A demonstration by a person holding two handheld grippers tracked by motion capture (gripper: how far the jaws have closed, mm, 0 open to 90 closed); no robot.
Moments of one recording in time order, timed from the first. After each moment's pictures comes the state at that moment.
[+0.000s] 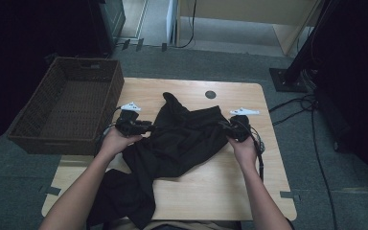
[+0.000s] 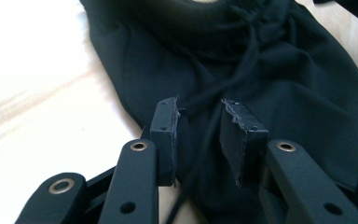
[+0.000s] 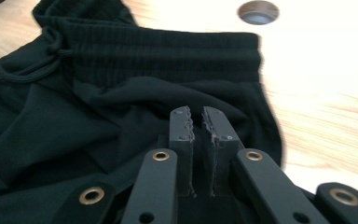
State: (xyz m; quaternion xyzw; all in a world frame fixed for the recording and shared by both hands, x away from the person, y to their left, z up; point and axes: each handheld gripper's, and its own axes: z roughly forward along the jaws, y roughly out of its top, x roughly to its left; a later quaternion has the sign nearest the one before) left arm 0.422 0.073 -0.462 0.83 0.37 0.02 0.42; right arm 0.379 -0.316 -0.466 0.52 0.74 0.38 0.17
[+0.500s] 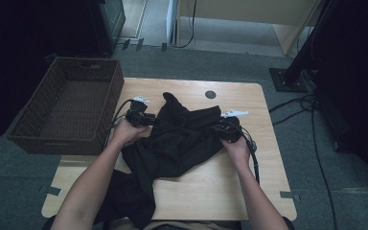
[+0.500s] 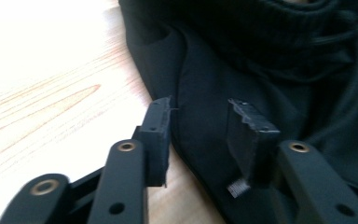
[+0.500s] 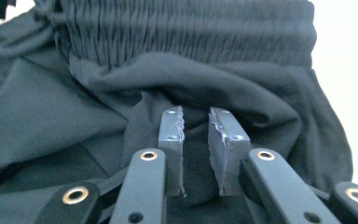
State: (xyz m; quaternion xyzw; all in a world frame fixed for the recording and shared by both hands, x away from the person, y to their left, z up) left arm 0.470 0.052 -0.491 0.84 0.40 0.04 0.37; right arm 0.394 -0.300 -0.493 0.51 0.77 0.36 0.14
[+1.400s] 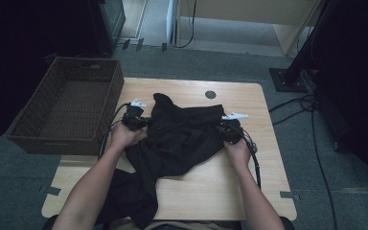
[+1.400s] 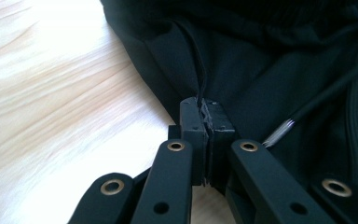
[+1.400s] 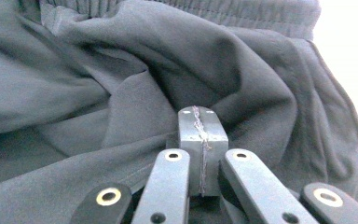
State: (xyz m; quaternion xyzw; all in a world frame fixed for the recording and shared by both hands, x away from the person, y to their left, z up) left arm 0.453 0.073 -0.495 0.83 0.41 0.08 0.37; right arm 0.397 -0.312 -0.512 0.52 0.76 0.34 0.18
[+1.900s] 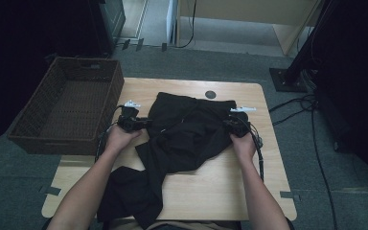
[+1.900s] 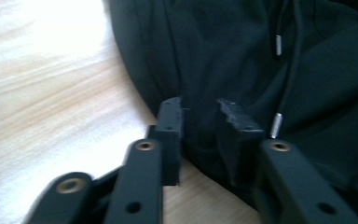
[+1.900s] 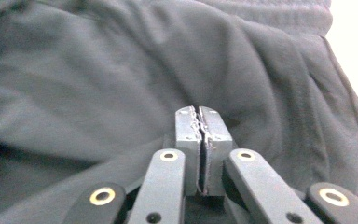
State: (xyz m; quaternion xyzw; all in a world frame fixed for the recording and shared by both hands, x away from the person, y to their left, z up) left arm 0.442 0.079 -0.488 0.81 0.43 0.06 0.39; right arm 0.415 -0.334 -0.501 0.56 0.73 0.33 0.19
